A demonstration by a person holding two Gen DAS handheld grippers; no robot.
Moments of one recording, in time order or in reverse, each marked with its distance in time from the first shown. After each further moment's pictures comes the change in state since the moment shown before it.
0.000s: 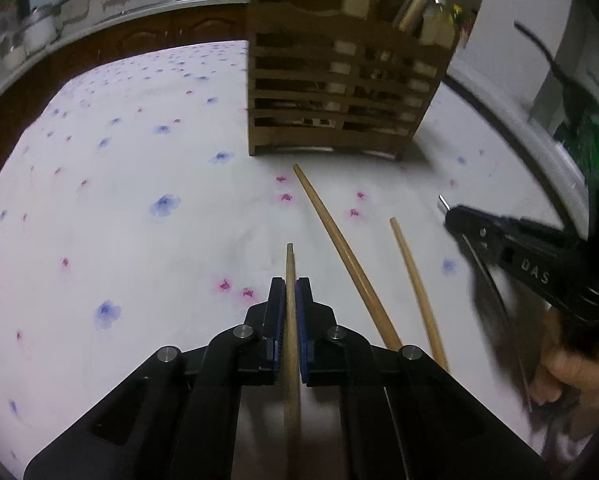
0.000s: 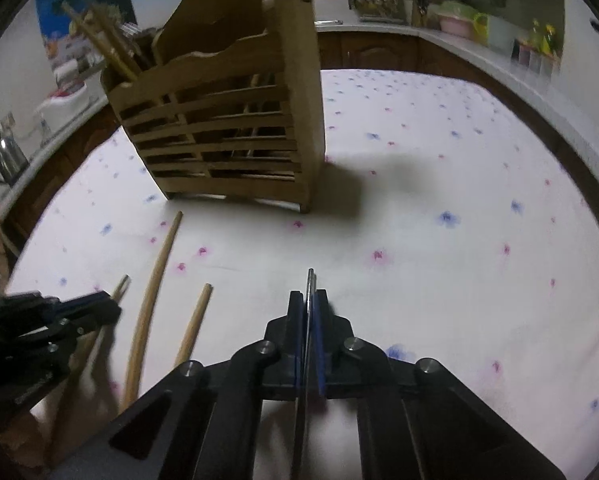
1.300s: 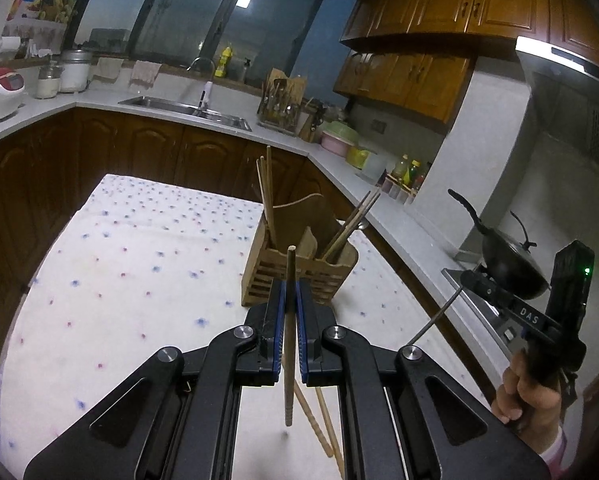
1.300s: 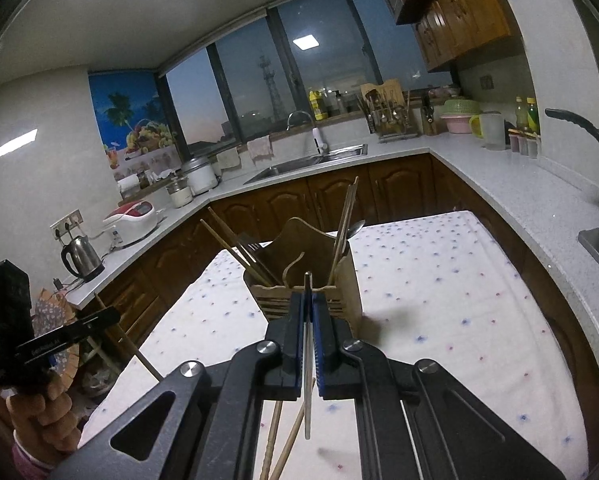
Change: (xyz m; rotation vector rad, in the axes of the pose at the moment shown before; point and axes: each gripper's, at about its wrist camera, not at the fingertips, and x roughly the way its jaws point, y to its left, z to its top) left arm -0.201 0.037 0.012 -0.152 -0.464 -0.176; right arm -0.207 0.006 0.022 0.040 -0.442 0.169
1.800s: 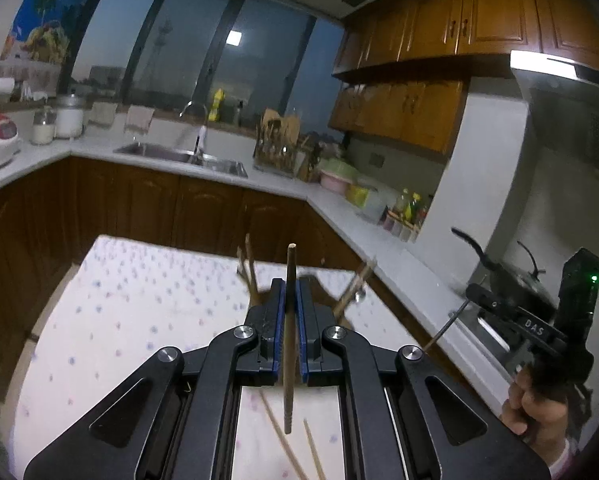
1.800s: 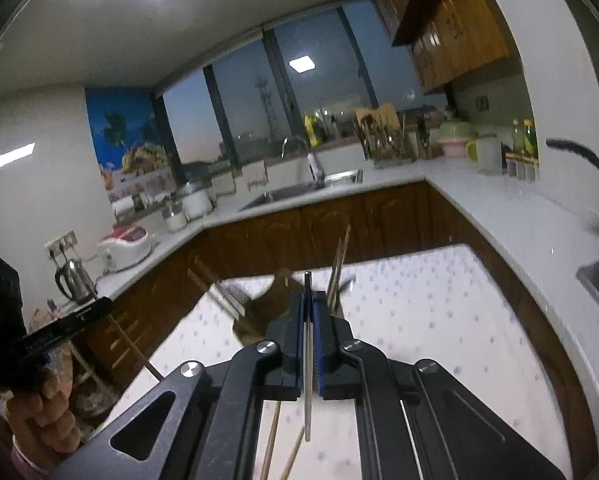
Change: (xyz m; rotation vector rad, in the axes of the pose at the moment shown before) left arm 0.021 -0.028 0.070 0.060 -0.153 0.021; right arm 0.013 -0.008 0.047 0.003 -0.098 -0.017
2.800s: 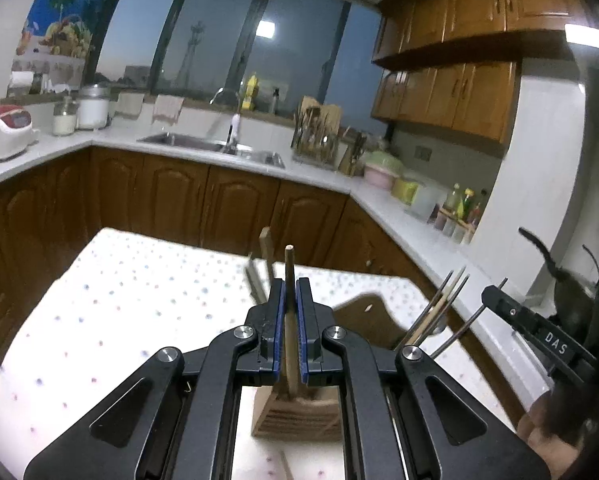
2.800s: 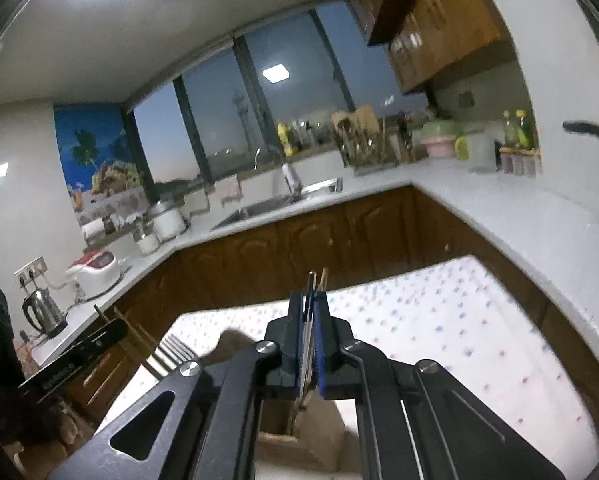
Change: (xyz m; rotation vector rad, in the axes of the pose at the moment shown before) left arm 0.137 0.019 -0.027 -0.018 0.040 0.157; right arm 0.121 -0.027 0.005 0.056 -0.020 -0.067
